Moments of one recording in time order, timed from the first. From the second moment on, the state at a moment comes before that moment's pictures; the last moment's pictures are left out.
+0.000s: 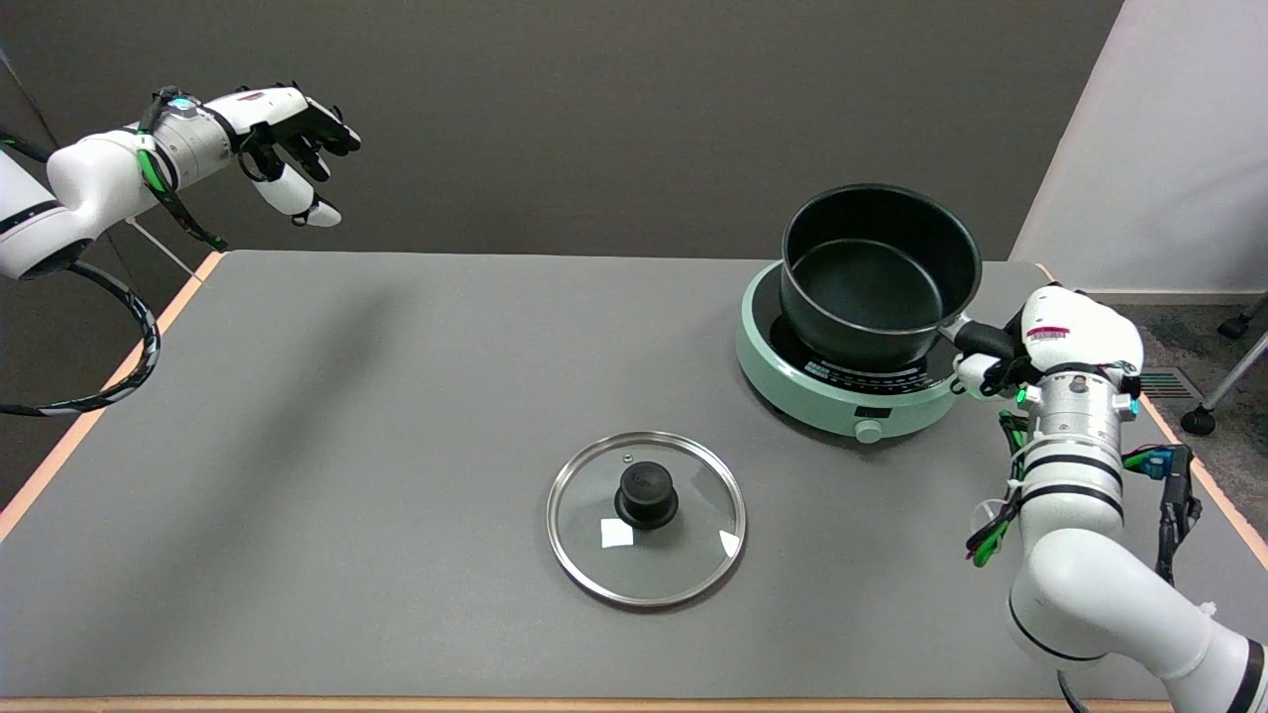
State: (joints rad) arm -0.18 -0.88 -1.95 1.88 1.99 1.32 -1.19
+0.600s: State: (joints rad) arm -0.19 -0.88 -1.92 1.88 2.00 1.30 -1.18
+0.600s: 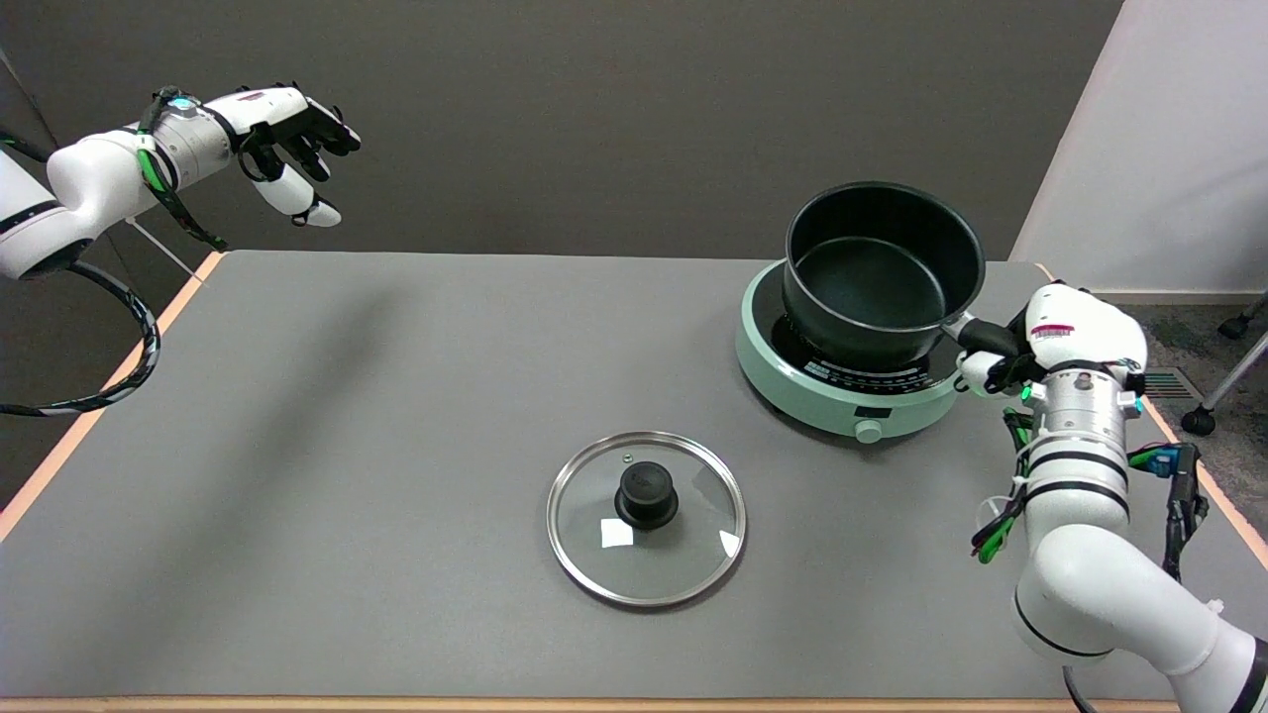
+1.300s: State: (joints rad) arm -0.18 -0.88 -1.89 1.87 2.06 1.28 -1.19
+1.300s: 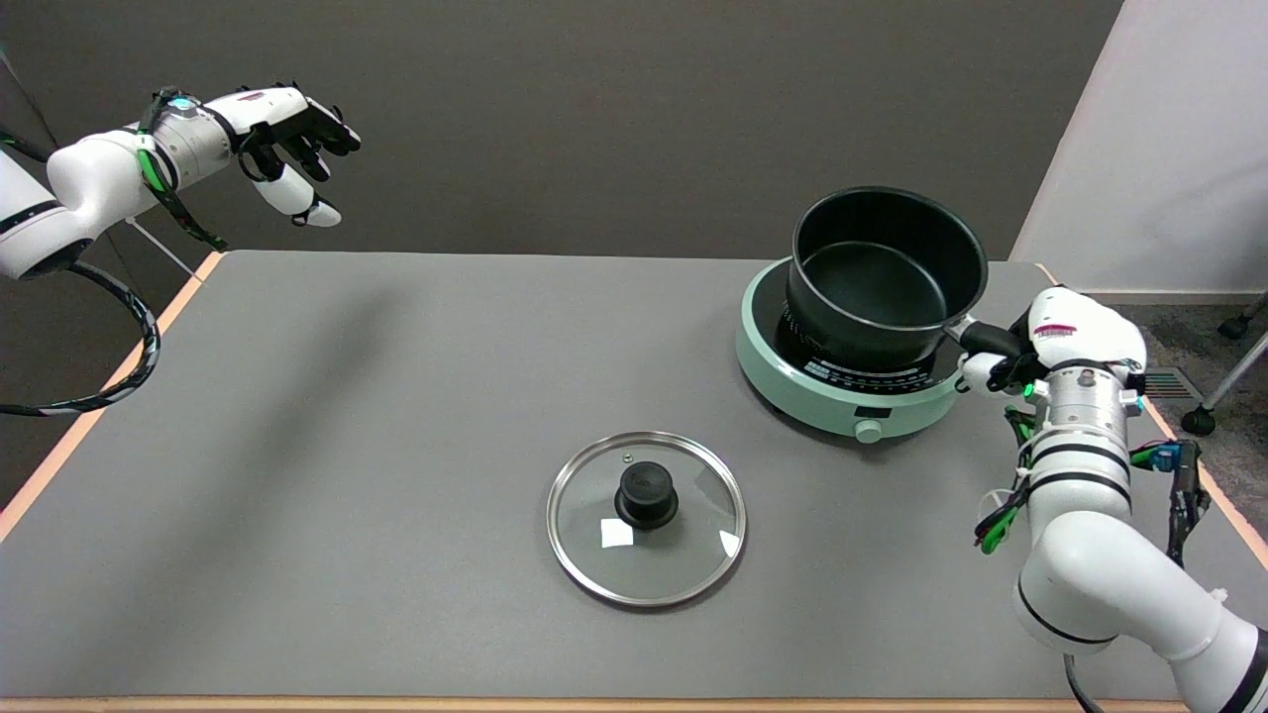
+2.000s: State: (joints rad) arm -0.14 -0.87 -1.82 1.86 2.17 1.21 -1.24
